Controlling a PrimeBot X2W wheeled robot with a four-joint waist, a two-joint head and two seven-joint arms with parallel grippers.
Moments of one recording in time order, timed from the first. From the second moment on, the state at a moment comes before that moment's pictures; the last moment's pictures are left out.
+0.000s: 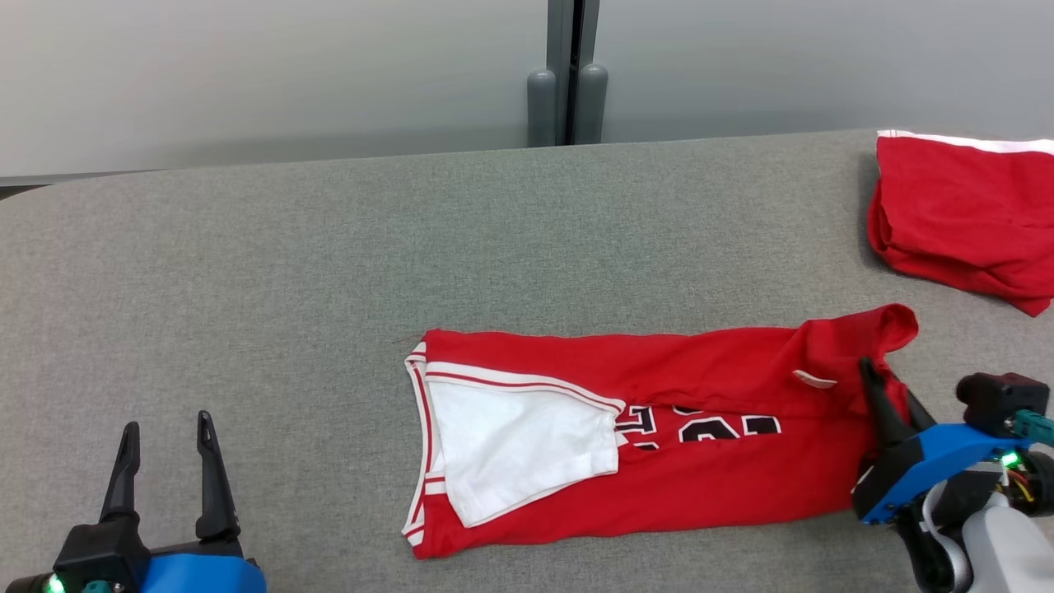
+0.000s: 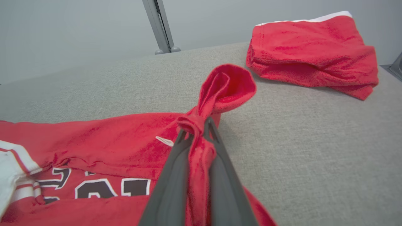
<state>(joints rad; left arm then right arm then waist) 0.02 0.06 0.18 0.18 -0.04 -0.09 -0.26 -0.26 -0.22 -0.01 0.47 0.35 0.13 -0.05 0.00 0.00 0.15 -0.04</state>
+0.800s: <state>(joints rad) 0.02 0.05 0.14 0.19 -0.04 -0.08 -0.26 -0.35 -0.06 0.46 0.30 0.45 0.13 0.09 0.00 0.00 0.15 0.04</state>
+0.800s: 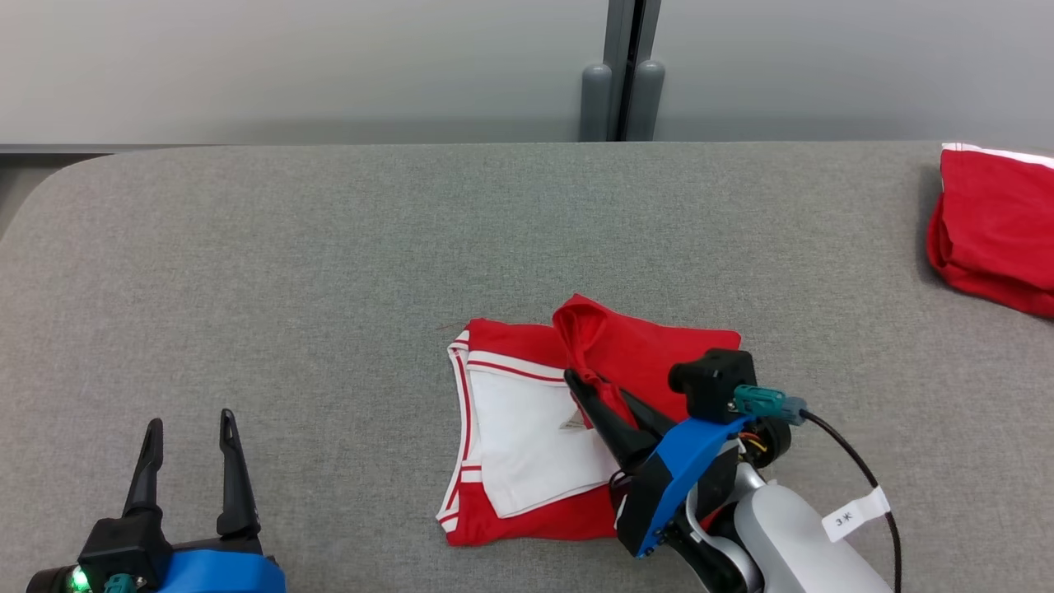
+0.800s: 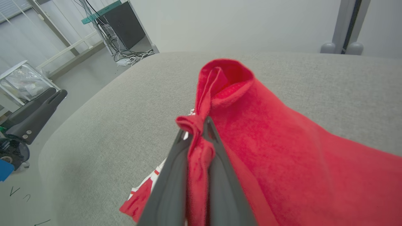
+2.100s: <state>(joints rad) 0.00 0.05 0.15 0.21 -0.03 -0.07 -0.26 -0.23 -0.09 0.10 0.36 0.23 0.13 -0.26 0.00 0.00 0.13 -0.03</state>
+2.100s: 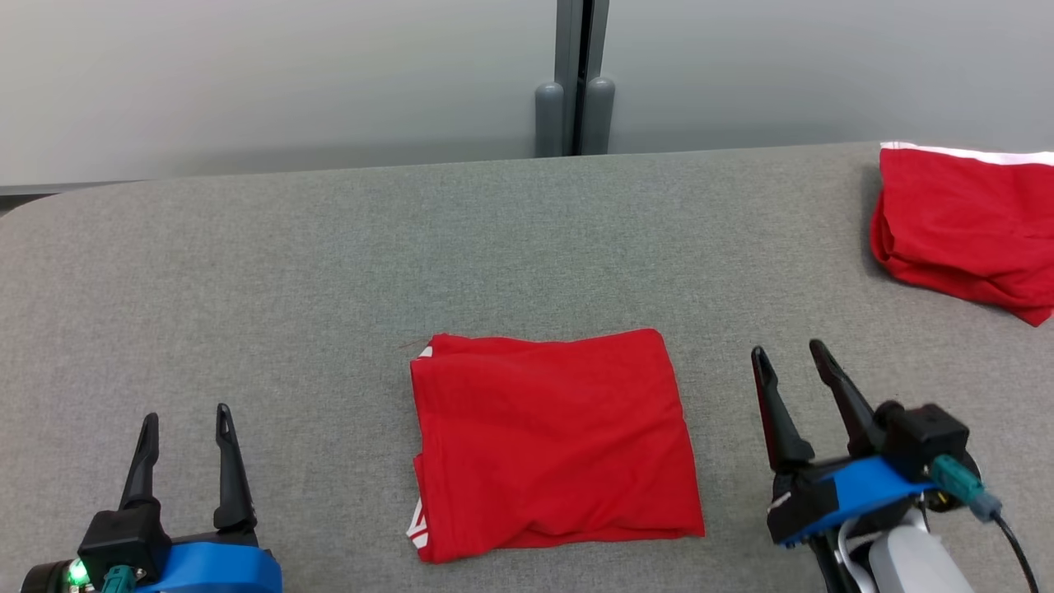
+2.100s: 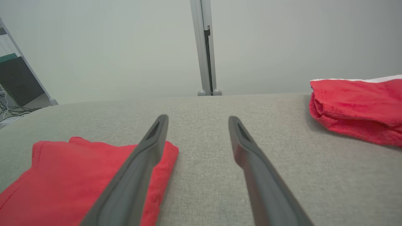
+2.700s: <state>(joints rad) 0.04 0.06 0.13 0.23 -0.01 -0.07 -0.26 -0.04 -0.05 0.02 0.27 0.19 0.13 -0.26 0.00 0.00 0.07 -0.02</state>
